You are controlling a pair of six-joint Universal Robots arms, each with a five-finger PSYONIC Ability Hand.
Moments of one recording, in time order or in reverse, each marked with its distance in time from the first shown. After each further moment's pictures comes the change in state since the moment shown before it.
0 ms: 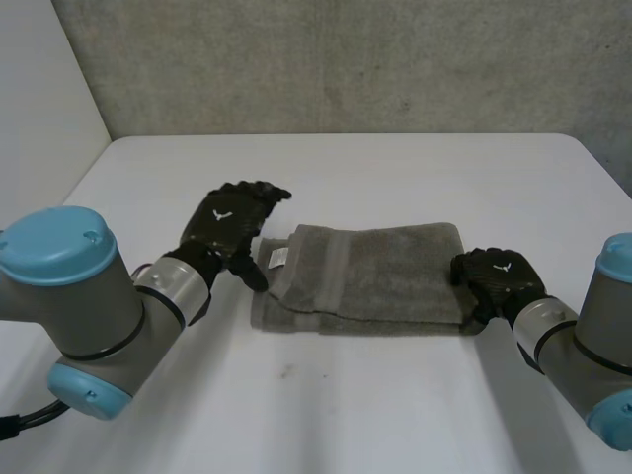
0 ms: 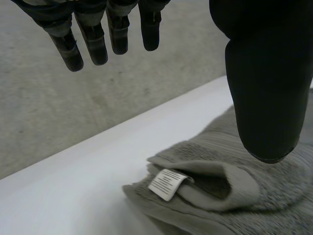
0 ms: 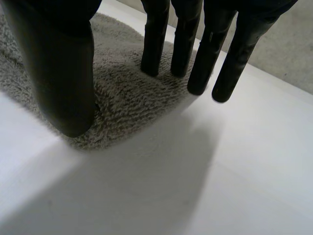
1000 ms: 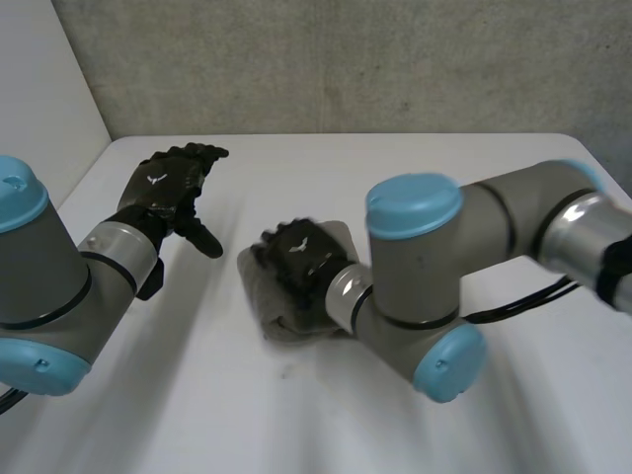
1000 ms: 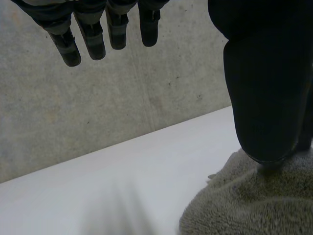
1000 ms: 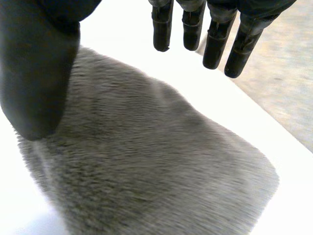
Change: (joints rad) left arm 0.091 0.121 0.037 -0.135 -0.109 -0.098; right arm 0.537 0.298 -0.789 0.434 0.014 -0.117; left_hand -0.048 -0.050 -0.051 -0.050 -0.021; right_hand -0.356 -0.346 -0.355 -0.342 -0.374
